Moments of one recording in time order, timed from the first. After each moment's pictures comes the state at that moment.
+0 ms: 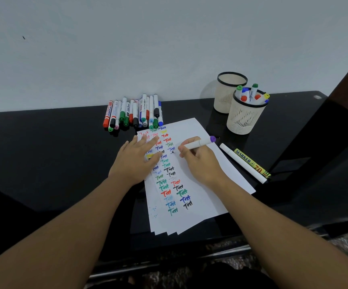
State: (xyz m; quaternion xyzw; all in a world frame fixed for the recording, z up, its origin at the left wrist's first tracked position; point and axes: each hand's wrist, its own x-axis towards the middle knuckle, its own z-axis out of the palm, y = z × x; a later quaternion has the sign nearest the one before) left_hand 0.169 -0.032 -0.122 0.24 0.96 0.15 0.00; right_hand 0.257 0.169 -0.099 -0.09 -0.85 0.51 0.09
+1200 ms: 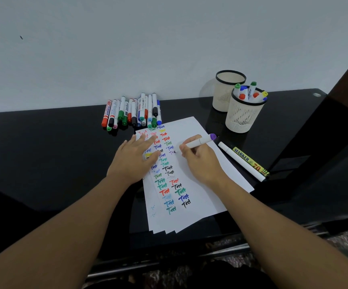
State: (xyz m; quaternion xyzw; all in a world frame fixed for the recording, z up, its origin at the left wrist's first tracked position) left_hand 0.169 -0.032 -0.120 0.24 0.96 0.16 0.00; right_hand 0.261 0.171 -0.095 -0.10 -0.85 0.51 0.10
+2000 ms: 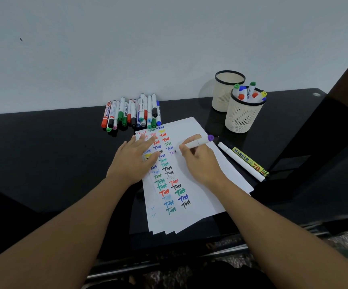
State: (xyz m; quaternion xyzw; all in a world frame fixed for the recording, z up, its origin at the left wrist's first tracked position) left_hand 0.171 -0.033 -0.119 0.24 0.96 0.17 0.00; right_hand 0.263 0.170 -0.094 -0.09 -0.86 0.50 0.11
